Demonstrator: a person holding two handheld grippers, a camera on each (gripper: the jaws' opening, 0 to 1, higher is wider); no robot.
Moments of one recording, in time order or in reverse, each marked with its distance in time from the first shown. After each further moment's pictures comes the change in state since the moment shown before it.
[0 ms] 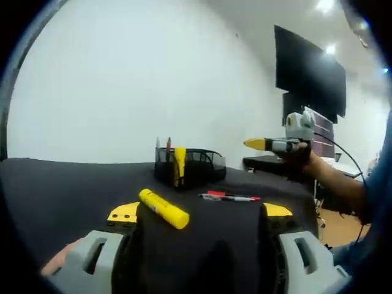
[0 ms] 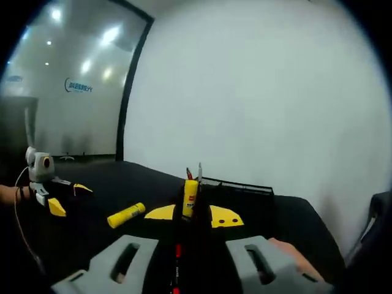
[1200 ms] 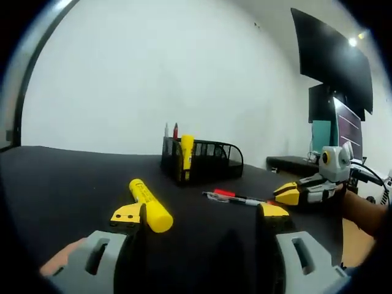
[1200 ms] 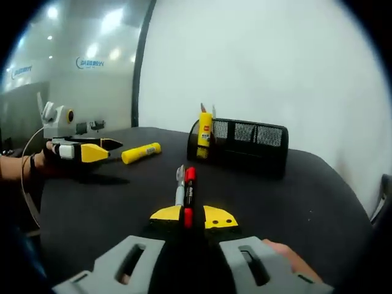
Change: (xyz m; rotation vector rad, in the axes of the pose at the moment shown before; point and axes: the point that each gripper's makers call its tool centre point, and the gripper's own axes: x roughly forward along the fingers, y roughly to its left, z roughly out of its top) left arm 0.047 -0.025 -0.022 -0.058 0.001 0.139; right arm -0.036 0.016 -0.115 0.025 0.191 0.128
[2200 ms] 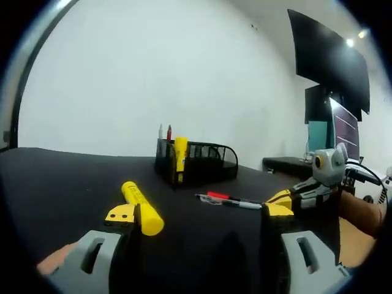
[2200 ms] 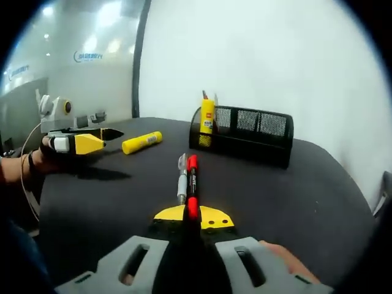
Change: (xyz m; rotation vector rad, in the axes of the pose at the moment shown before) left arm 0.008 -0.017 0.004 0.002 -0.007 -0.041; right arm 0.002 0.005 -0.013 0.015 0.064 0.011
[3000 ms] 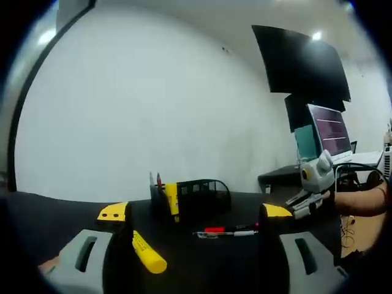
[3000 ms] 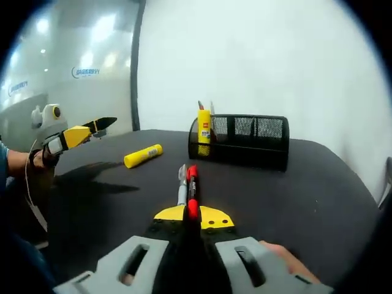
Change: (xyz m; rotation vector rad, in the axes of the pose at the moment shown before) left arm -0.023 -0.018 0.057 0.197 -0.221 -0.051; right arm -0.003 -0.002 0.010 0.071 -0.056 0.015
